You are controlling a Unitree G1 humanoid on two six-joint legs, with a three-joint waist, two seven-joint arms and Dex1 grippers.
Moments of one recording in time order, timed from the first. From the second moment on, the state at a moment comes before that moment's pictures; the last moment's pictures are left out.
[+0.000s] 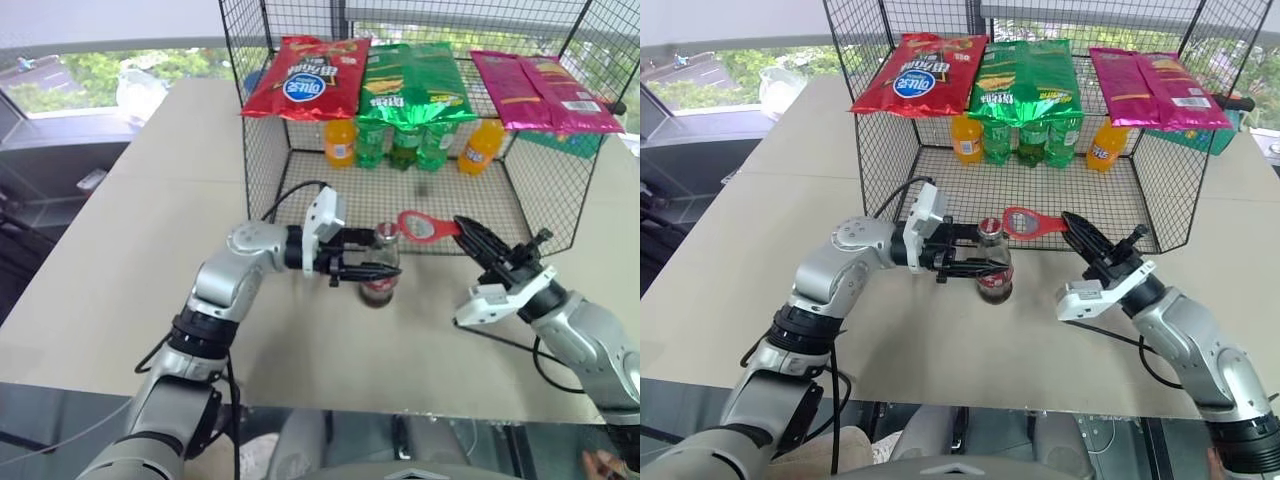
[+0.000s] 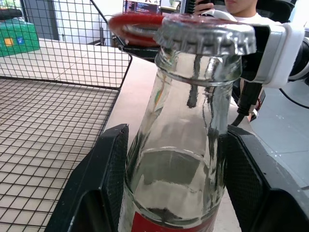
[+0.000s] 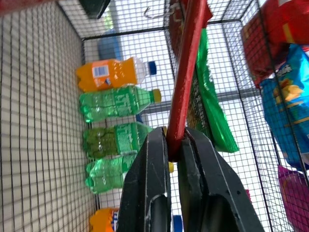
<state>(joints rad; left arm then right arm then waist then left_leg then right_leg) -0.59 0.44 -0.20 -0.01 -0.47 0.41 -1.23 -0.02 -0.66 0.01 -0.36 -0.71 -0.46 0.11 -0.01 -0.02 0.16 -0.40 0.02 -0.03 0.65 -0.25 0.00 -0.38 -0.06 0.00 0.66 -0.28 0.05</state>
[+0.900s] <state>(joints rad) -0.60 0.43 -0.20 0.00 -0.47 0.41 -1.22 0.08 -0.46 0.02 -0.51 -0.43 -0.35 0.22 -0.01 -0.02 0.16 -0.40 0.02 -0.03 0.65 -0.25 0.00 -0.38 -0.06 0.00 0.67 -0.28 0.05</state>
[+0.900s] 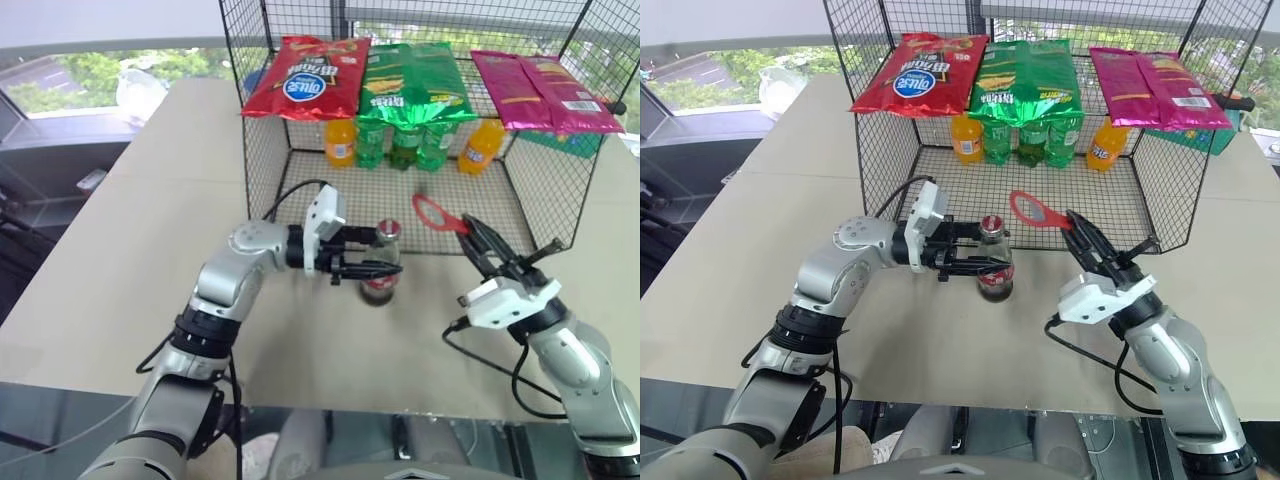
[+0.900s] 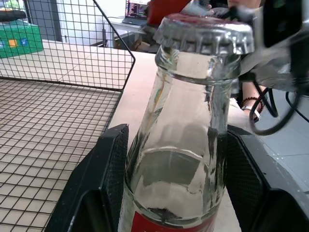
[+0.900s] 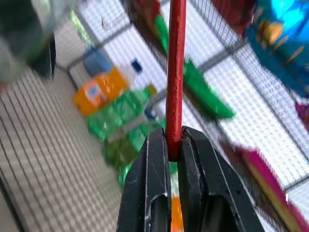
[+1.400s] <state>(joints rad) -0.60 0.43 -0.20 0.00 -0.47 0.41 -1.22 0.03 -0.43 0.14 -0.37 -0.59 -0.39 0.17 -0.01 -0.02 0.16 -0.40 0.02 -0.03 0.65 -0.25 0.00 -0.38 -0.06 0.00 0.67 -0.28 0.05</state>
